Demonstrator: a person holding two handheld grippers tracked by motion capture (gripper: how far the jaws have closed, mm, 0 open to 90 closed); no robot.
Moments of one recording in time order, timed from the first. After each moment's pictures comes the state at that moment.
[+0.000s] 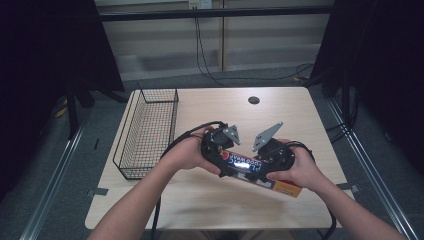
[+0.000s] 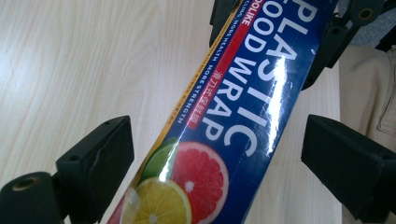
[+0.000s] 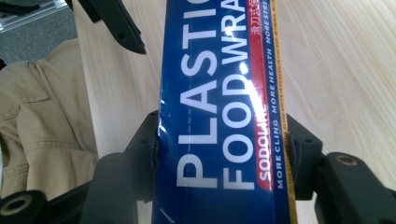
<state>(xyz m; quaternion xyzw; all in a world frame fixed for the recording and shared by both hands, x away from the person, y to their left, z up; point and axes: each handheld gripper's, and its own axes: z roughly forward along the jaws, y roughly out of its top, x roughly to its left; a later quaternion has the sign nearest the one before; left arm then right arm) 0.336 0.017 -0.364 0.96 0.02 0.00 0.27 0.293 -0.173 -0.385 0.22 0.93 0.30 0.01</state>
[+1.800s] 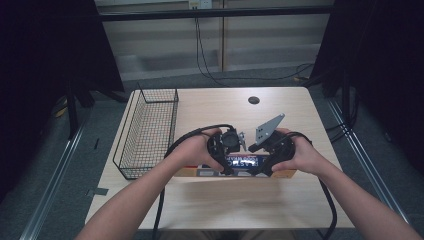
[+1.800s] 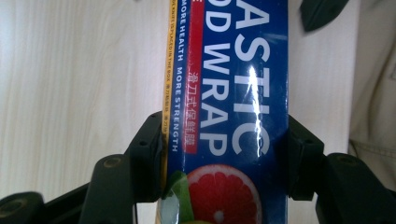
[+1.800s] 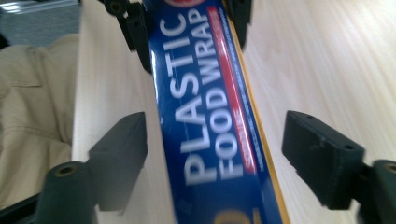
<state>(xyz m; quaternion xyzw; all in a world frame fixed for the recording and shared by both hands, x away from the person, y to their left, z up) 0.343 -0.001 -0.373 0.99 0.01 -0.01 0.16 0.321 -0.184 -0.384 0.13 0.93 0.33 0.03</state>
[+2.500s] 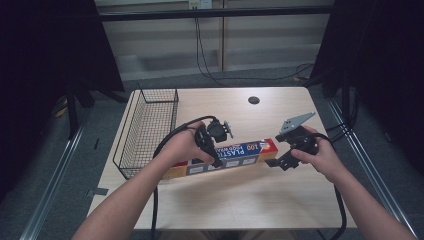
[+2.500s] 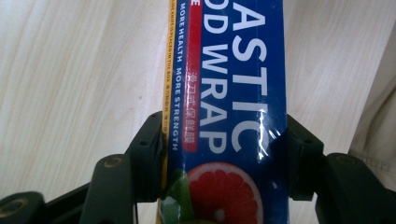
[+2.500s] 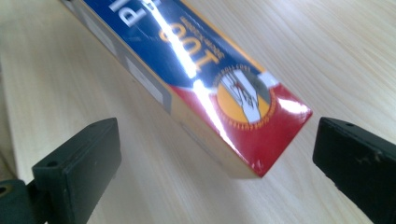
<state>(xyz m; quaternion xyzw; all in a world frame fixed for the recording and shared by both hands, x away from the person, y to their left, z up) 0.359 0.029 -0.362 0.98 0.12 -0.02 0.15 0.320 -0.244 -0.397 0.30 0.89 0.35 0.08</state>
